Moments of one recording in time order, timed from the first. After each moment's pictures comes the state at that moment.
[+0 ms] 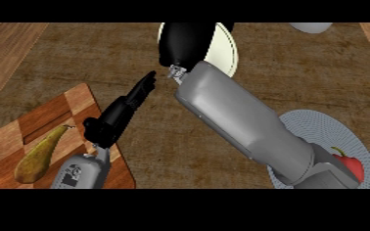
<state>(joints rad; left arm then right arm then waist) -0.20 0.09 -0.19 -1.52 0.00 -0.19 0.06 -1.18 -0.01 0.55 -0.98 1.07 -0.12 1.21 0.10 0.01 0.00</state>
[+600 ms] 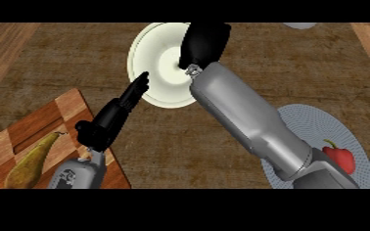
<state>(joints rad) -0.17 0.09 -0.17 -1.55 -0.01 -0.17 0.07 -1.13 -0.01 0.51 -0.81 1.08 -0.17 1.19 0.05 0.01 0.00</state>
